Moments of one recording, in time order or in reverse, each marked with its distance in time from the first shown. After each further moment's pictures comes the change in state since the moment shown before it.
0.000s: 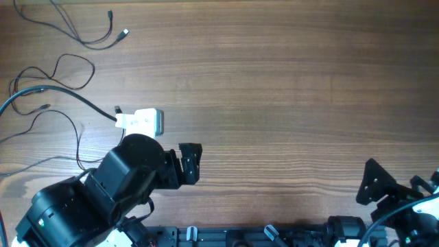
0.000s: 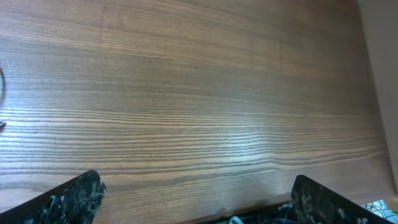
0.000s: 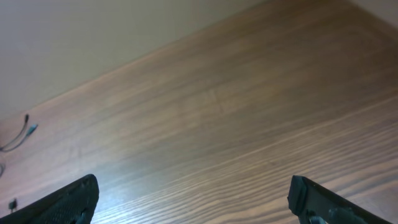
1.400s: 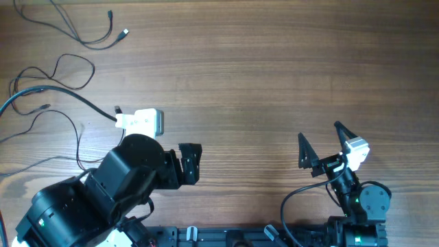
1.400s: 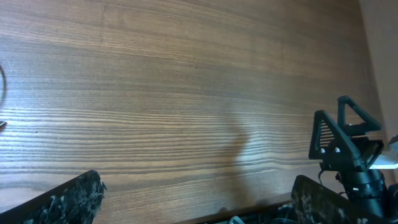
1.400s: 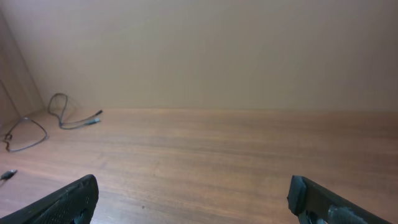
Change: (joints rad) left arm 0.000 0.000 -0.001 -0.003 0.000 0.000; right arm 0.000 -0.470 -1.319 1.393 -0.431 -0.228
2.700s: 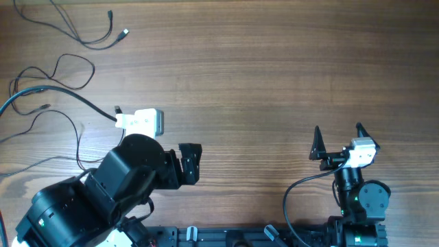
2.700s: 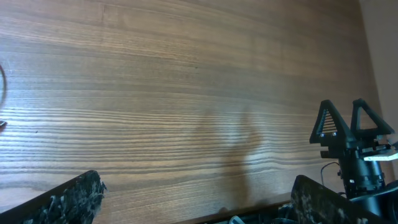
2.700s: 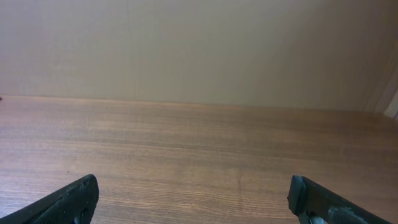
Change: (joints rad) left arm 0.000 0.000 0.000 0.000 0.000 0.000; right arm 0.000 0.000 -0.001 -0.036 0.277 -0.164
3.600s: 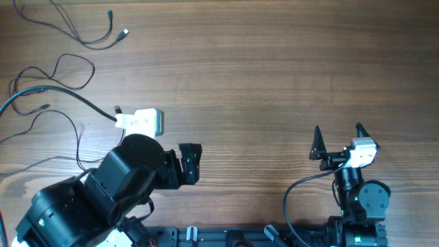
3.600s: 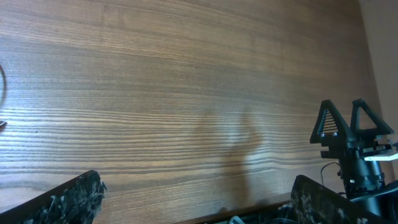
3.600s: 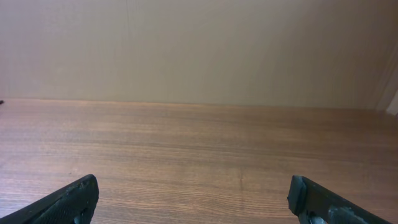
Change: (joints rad) left arm 0.000 0.000 0.000 0.000 0.000 0.000; right arm 0.000 0.000 0.000 0.001 0.000 0.019
